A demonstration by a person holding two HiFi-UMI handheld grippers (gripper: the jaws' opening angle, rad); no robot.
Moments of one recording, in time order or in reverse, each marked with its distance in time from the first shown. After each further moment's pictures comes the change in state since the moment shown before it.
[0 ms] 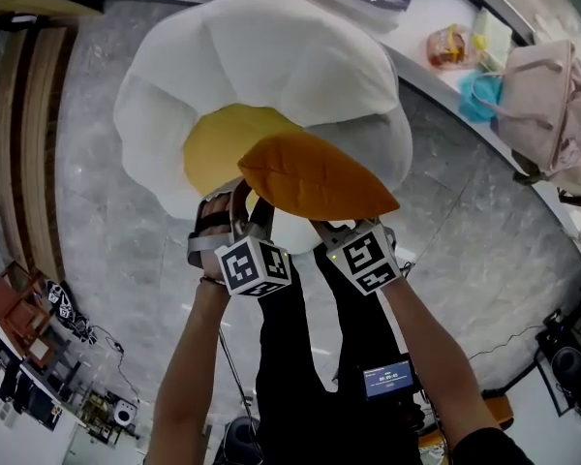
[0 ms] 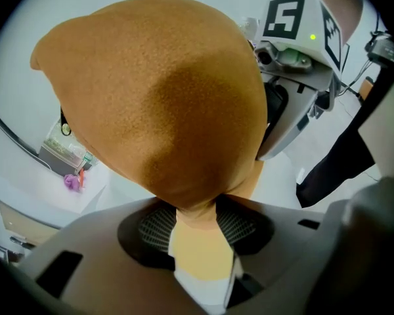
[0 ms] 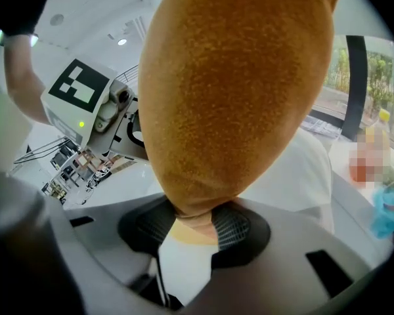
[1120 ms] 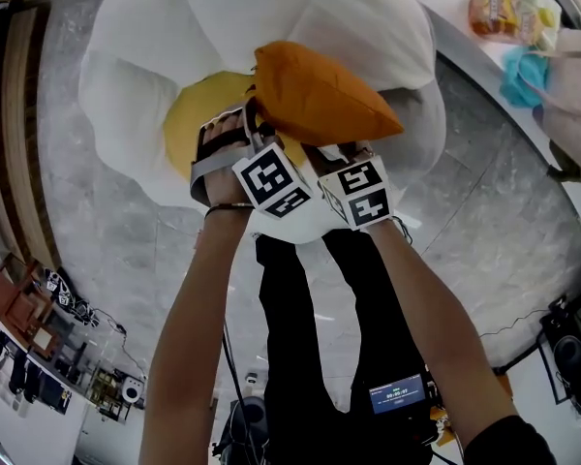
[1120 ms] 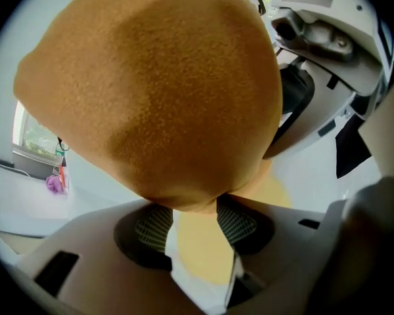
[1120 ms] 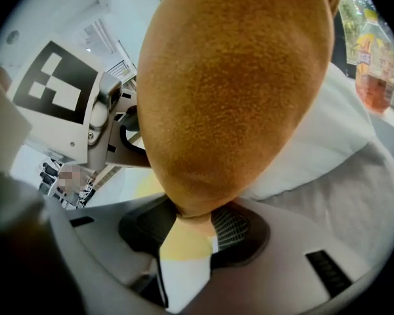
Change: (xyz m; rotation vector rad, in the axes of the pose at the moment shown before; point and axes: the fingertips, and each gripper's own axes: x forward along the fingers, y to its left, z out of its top) left arm 0.180 0.018 -0.042 0.106 0.239 0.005; right arm 0.138 -0.095 -0.066 0.242 0.035 -0.095
